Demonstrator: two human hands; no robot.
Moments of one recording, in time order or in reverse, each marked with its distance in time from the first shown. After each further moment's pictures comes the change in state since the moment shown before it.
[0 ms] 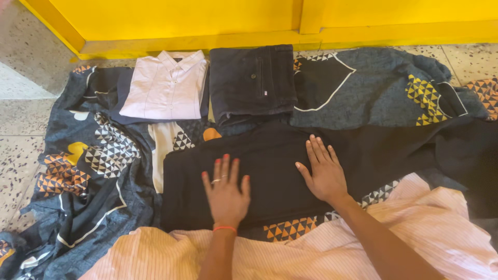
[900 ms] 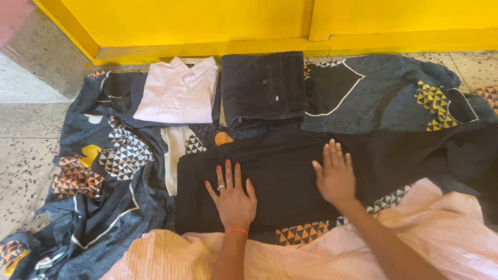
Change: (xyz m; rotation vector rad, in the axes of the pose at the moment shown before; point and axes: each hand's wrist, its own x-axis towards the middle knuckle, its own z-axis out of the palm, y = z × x) left_hand -0.005 -0.006 0.001 0.074 0.073 -0.104; right_hand 0.005 -0.014 0.006 -0.021 0.091 0.176
